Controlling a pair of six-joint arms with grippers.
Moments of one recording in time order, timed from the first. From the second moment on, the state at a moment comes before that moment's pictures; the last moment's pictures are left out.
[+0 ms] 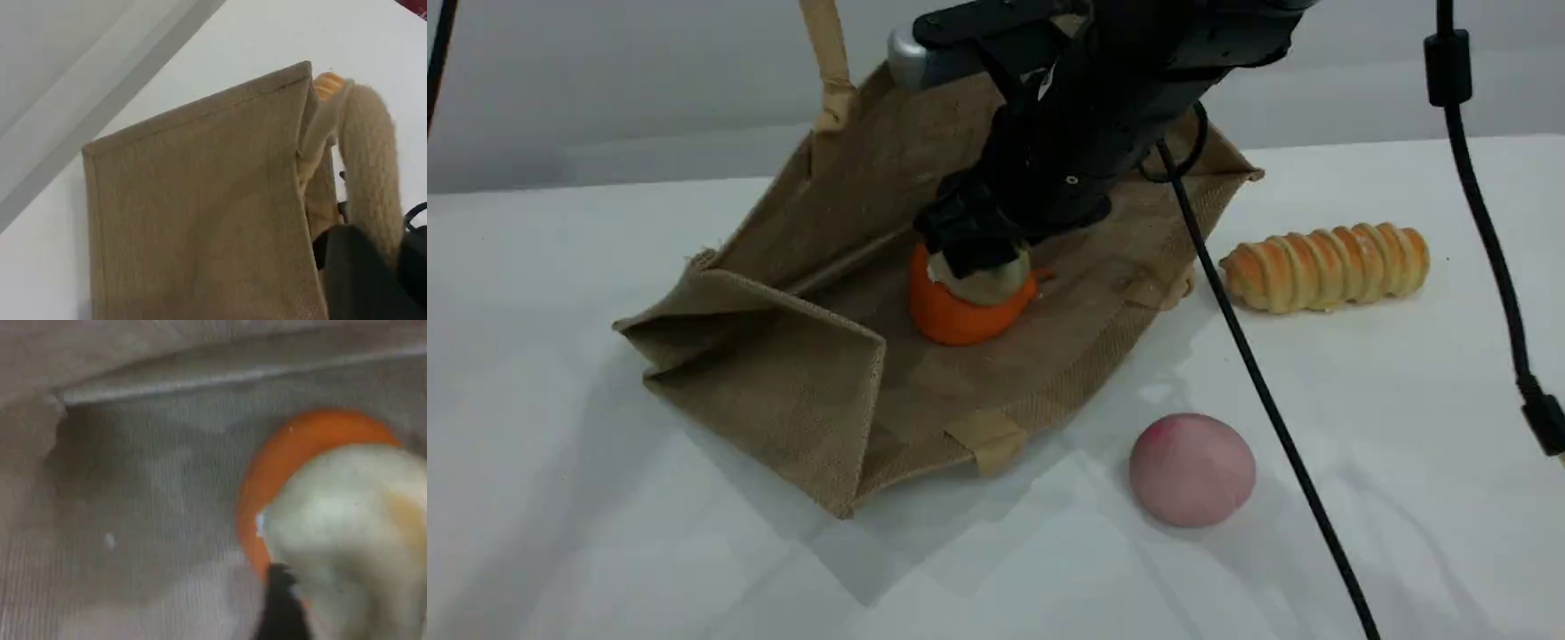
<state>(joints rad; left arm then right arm) -0.22 2.03 -2.17 -0.63 1.22 0.75 0.55 2.18 -1.40 0.23 0.19 -0.19</state>
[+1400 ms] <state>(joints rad) -0.22 2.03 -2.17 -0.63 1.22 0.75 0.12 1.66 -1.41 0.03 0.68 -0.17</state>
